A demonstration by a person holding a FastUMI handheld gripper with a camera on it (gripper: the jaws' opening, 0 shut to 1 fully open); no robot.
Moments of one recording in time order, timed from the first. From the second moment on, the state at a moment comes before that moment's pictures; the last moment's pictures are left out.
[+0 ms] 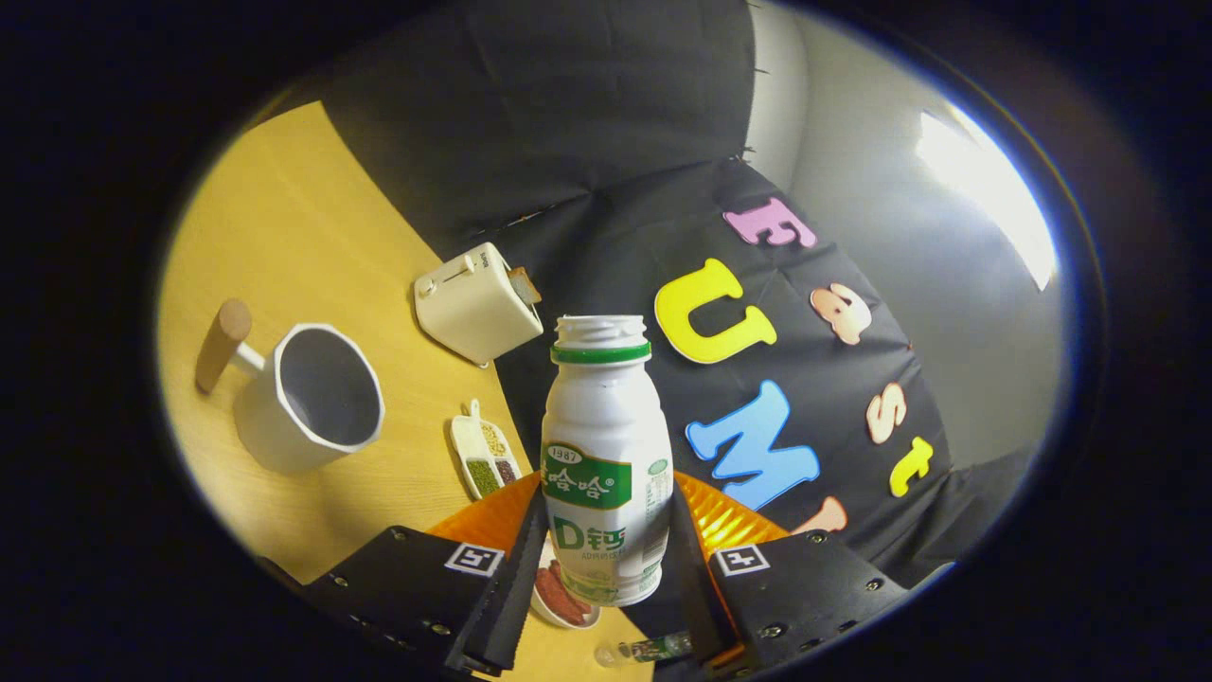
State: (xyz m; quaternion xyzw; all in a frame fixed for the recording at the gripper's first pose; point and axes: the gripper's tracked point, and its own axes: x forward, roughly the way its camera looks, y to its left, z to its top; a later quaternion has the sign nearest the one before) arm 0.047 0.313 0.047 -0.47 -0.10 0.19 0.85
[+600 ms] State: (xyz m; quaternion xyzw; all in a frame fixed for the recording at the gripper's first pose) arm 0.080 0.290 0.019 -0.13 0.05 0.26 0.95
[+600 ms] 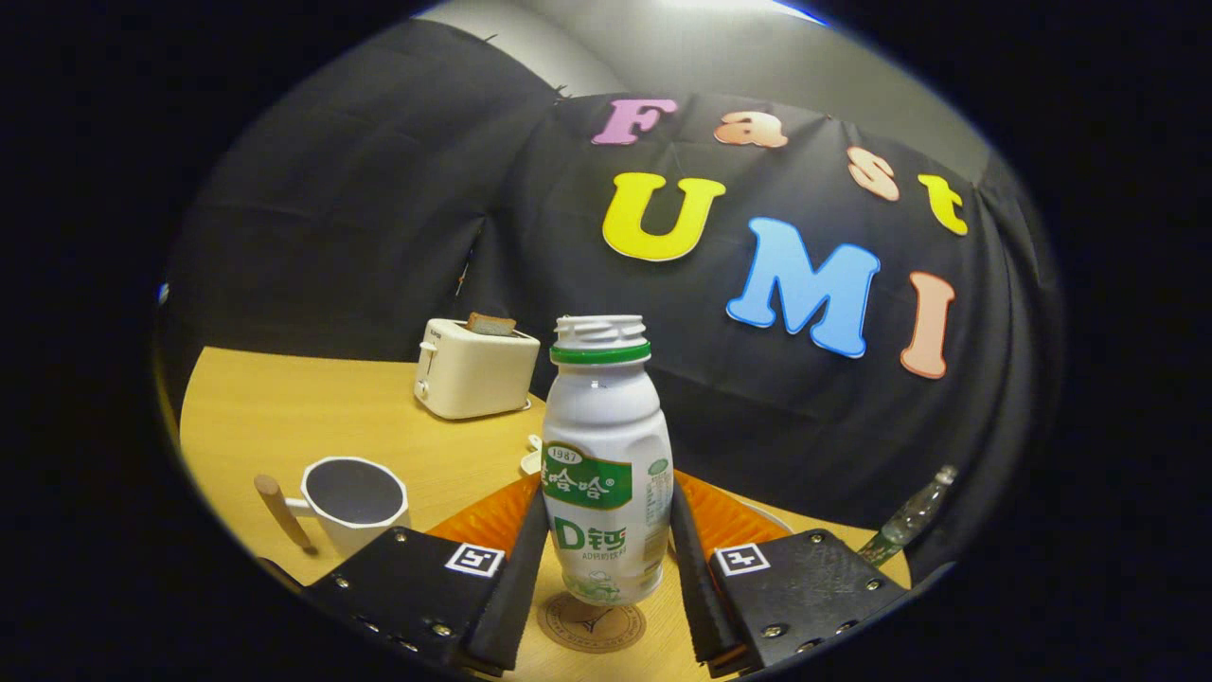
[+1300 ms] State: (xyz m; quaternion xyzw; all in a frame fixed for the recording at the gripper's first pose) arm 0.091 0.254 -0.047 0.00 0.14 0.23 0.96
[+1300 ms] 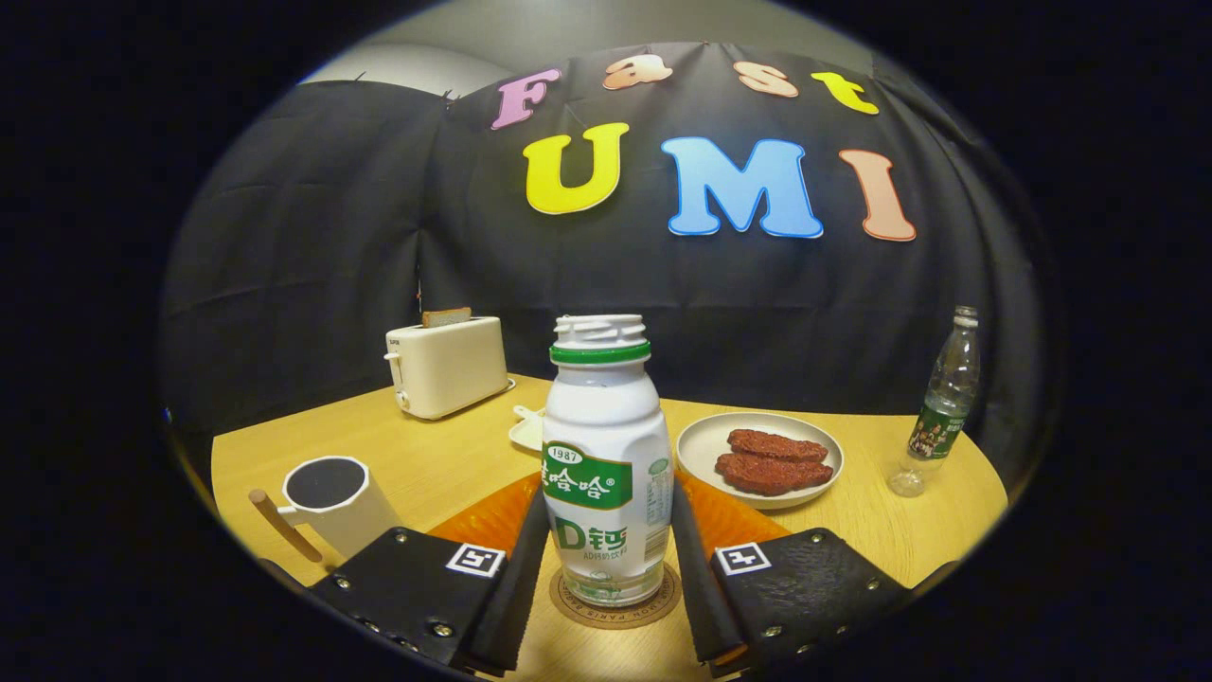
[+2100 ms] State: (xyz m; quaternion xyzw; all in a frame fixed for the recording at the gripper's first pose) arm 0.084 0.243 -0.052 0.01 0.11 0.22 0.97
